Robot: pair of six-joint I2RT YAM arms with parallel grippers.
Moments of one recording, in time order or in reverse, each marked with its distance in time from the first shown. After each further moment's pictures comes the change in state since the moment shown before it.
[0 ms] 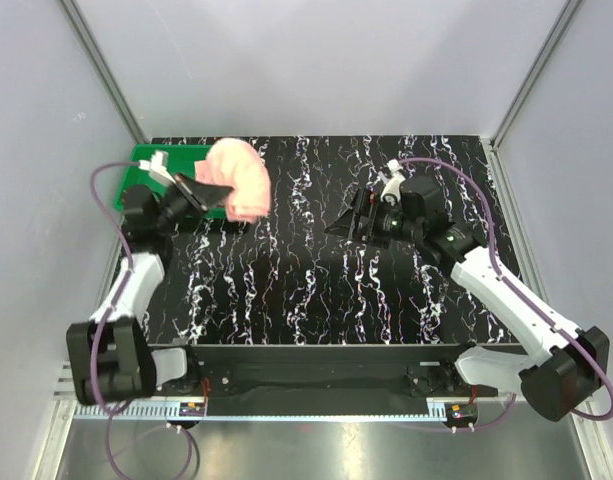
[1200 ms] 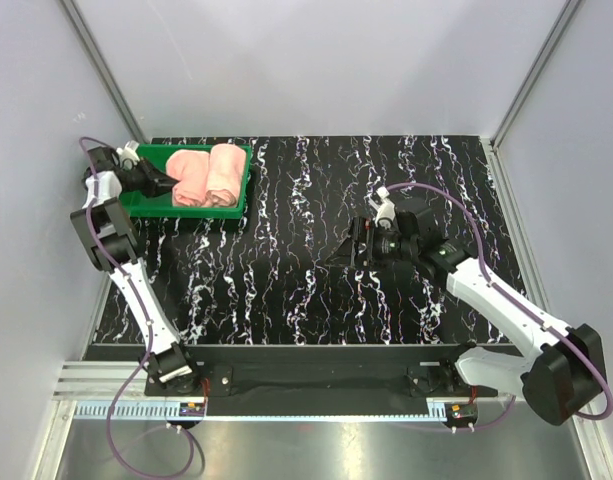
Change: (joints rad) left arm 0.402 1.288 1.365 -1.046 0.201 0.698; right arm -0.005 -0.038 -0.198 0.054 -0.159 -0.041
